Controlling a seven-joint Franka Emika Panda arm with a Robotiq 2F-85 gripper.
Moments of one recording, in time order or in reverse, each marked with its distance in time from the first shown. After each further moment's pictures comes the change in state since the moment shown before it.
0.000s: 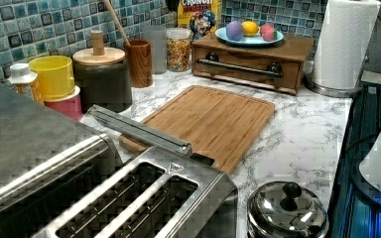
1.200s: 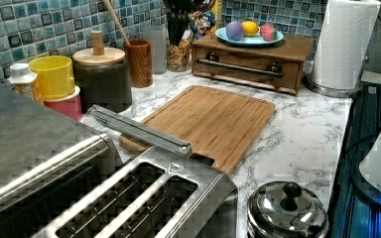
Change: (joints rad) arm -0.011 -0.089 -0.056 -0.385 0.298 0.387 -0.462
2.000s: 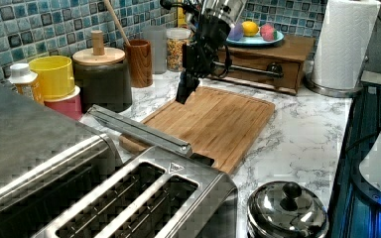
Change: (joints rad) arm 0.033 0.127 -0.081 -0.250 0.731 0.152 -0.917
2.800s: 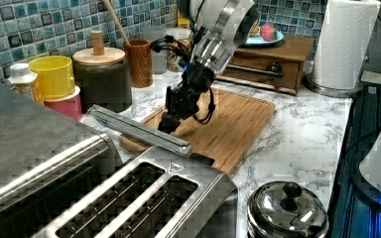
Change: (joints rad) arm 0.018 0.282 0.132 0.088 0.512 0.127 -0.393
